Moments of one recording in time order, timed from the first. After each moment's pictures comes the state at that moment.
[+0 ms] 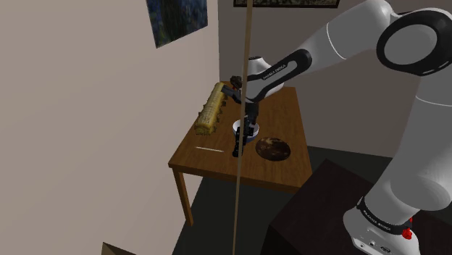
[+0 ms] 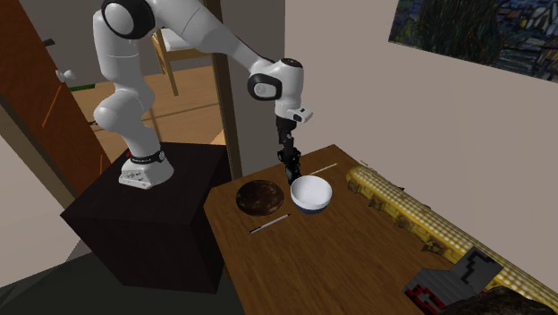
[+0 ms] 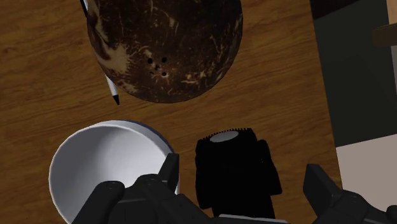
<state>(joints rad) 0.01 0.24 0.01 -2.06 0.00 2.24 -0.27</state>
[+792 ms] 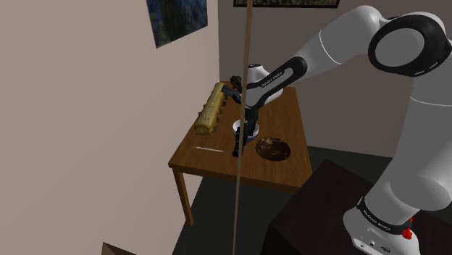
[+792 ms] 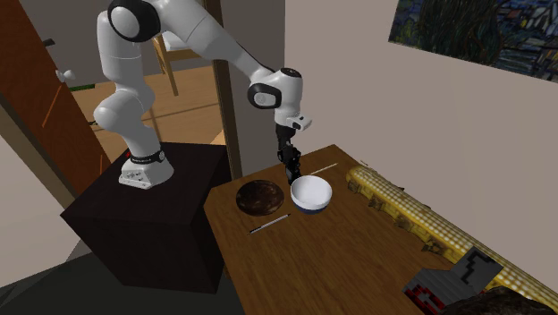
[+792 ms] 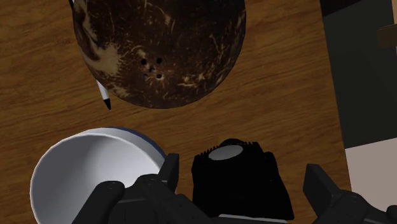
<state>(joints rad) 0.01 0.28 0.01 -2.08 0.00 2.31 -0.27</state>
